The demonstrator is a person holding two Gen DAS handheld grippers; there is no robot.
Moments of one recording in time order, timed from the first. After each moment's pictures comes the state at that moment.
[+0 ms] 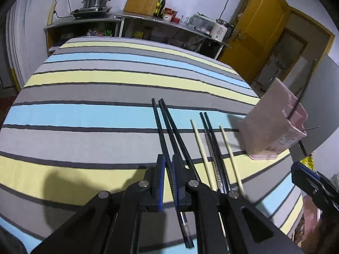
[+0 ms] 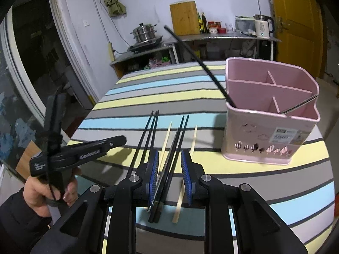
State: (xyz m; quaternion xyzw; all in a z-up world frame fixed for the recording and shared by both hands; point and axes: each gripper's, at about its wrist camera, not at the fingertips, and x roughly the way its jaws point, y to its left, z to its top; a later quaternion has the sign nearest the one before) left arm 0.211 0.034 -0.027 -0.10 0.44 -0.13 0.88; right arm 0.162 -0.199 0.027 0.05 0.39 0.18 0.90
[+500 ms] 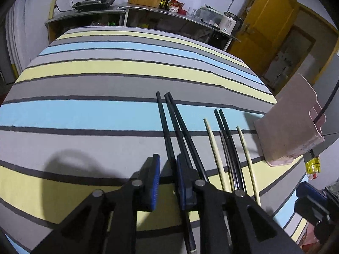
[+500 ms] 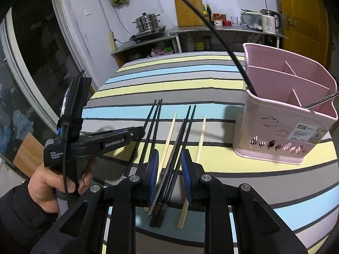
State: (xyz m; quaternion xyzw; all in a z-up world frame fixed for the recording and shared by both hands) left arm 0.237 0.026 -0.051 -0.09 0.46 -0.12 0.87; right arm 0.173 -0.179 0.009 0.03 0.41 0.18 0.89
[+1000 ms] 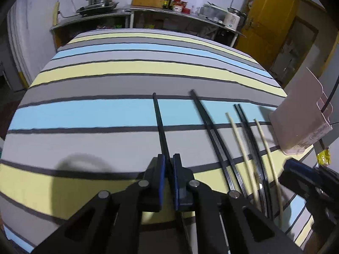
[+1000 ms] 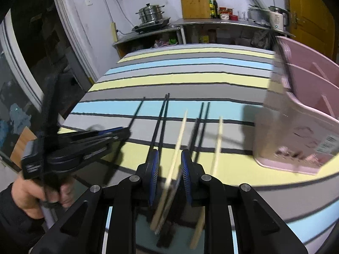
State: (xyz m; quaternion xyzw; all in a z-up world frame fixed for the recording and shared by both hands) left arm 0.224 0.060 -0.047 -0.06 0.46 -0.09 0.88; right arm 0.206 -0.143 -0.013 0.02 0.43 0.19 0.88
